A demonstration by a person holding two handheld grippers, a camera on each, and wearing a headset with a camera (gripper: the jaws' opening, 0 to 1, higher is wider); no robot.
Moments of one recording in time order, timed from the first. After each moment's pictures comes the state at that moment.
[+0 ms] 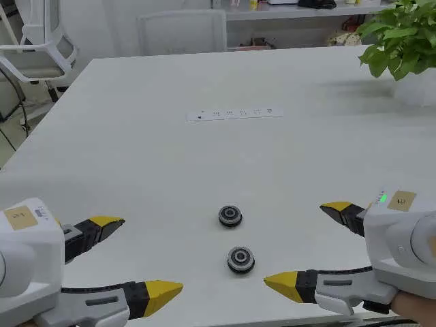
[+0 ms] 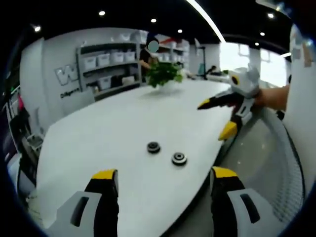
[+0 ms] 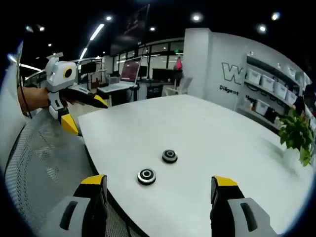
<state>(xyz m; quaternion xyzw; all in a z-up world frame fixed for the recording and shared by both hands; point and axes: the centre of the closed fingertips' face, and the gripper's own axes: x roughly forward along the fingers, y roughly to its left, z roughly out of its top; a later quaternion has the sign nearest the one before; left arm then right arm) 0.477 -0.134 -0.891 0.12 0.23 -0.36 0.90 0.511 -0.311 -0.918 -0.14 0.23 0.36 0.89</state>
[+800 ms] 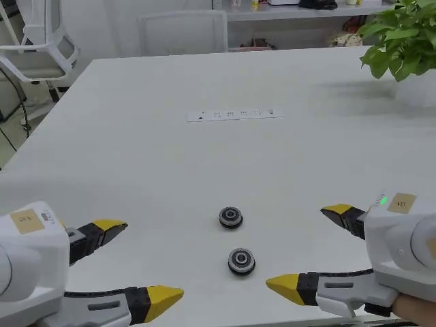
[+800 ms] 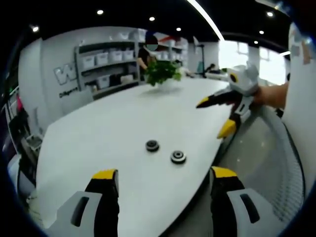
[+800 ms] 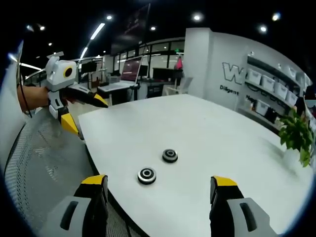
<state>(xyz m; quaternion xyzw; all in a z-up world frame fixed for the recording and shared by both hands) 0.476 -0.135 -0.892 0.12 0.23 -0.37 0.89 0.509 -0.311 -0.919 -0.14 0.23 0.37 0.89</state>
